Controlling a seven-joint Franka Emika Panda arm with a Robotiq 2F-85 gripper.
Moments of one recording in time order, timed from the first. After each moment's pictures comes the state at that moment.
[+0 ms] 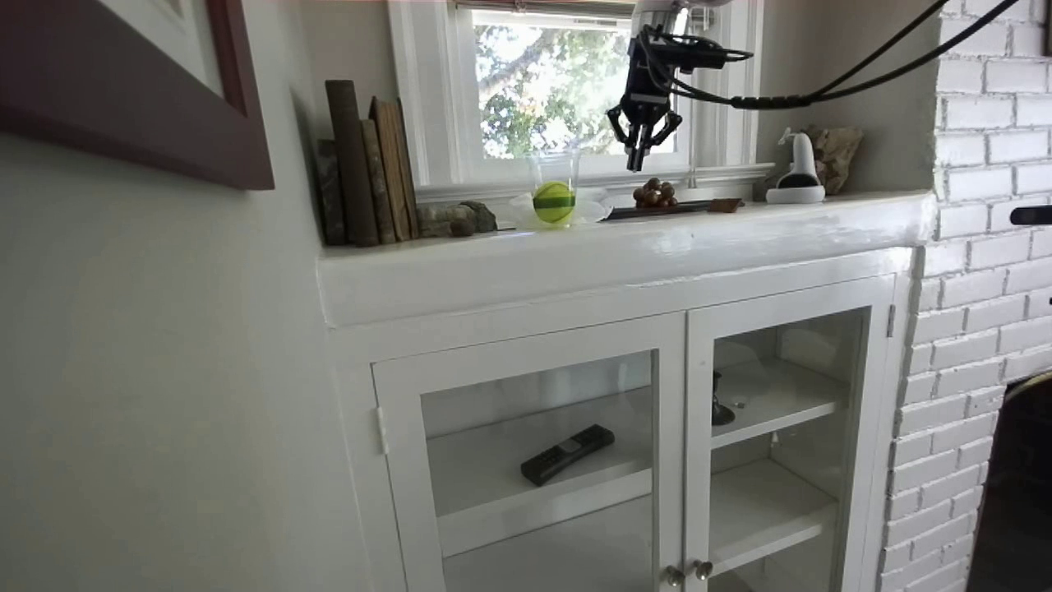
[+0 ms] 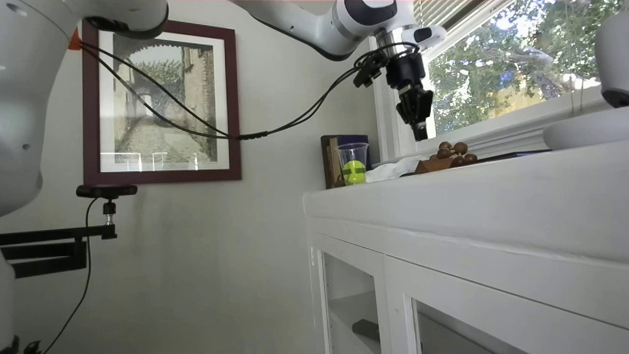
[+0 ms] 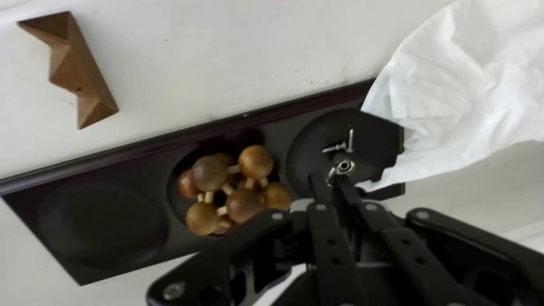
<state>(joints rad) -0.06 0.25 -0.11 -1.46 0.08 1.97 0.36</state>
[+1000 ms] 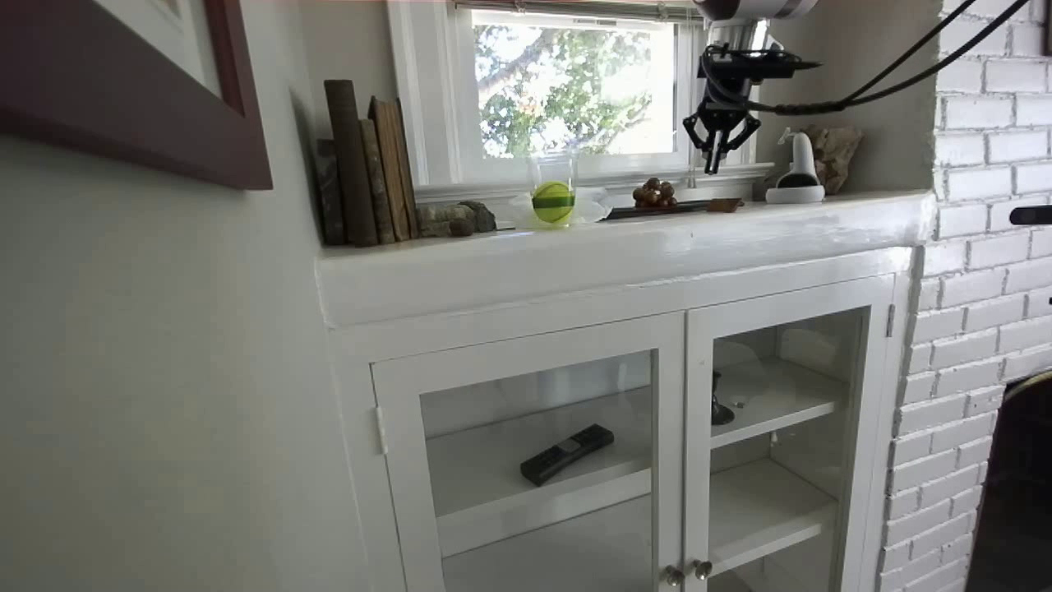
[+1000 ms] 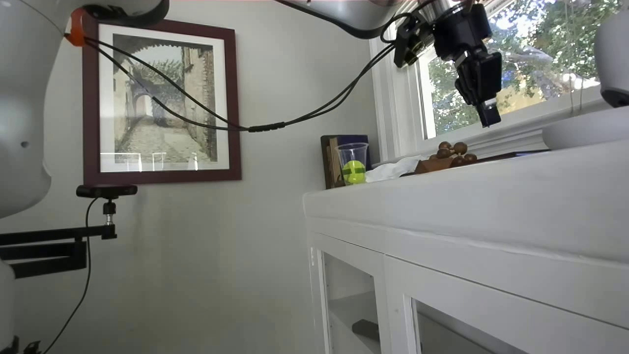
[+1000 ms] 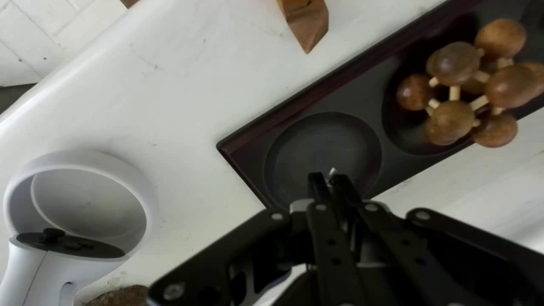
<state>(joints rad) -0.16 0.22 -0.23 -1.55 0.07 2.06 0.45</state>
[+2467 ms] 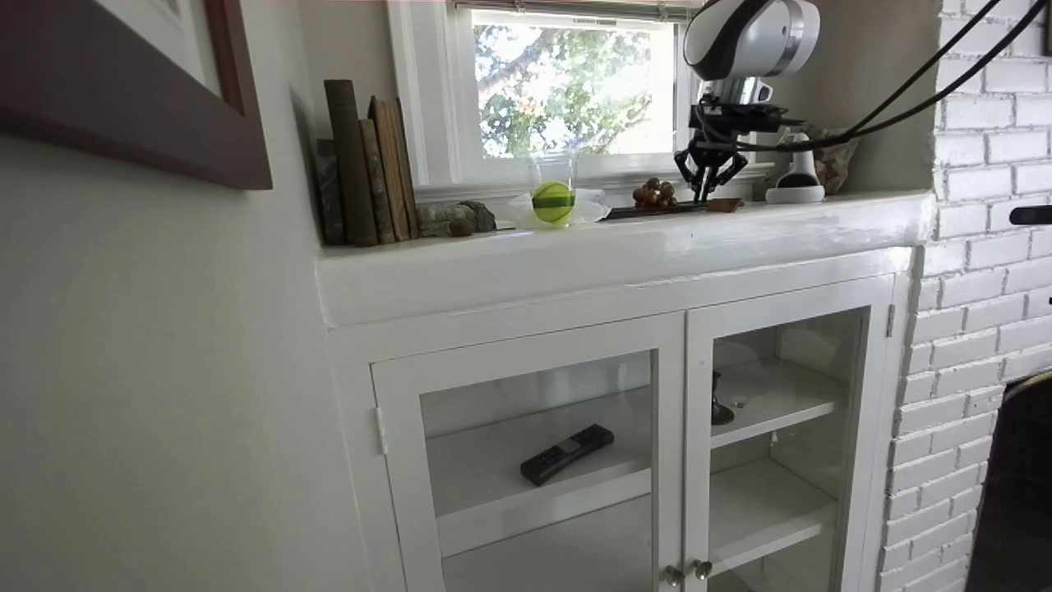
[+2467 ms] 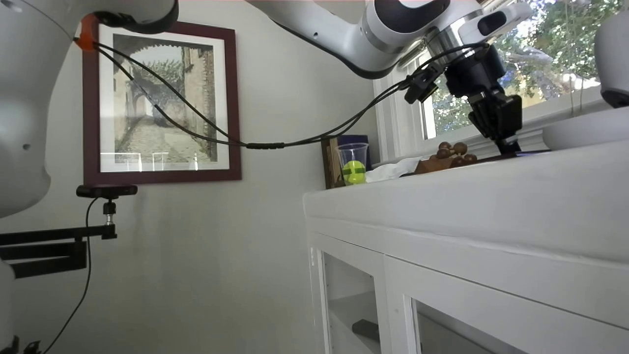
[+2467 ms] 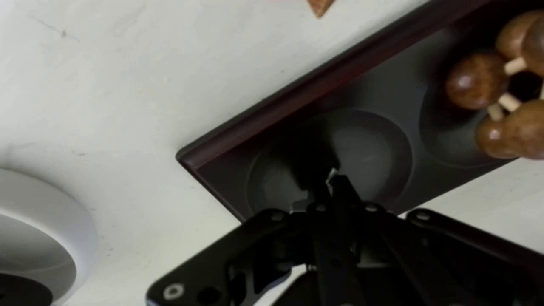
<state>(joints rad) -0.16 0.27 -0.23 -1.68 0.06 2.34 0.44</state>
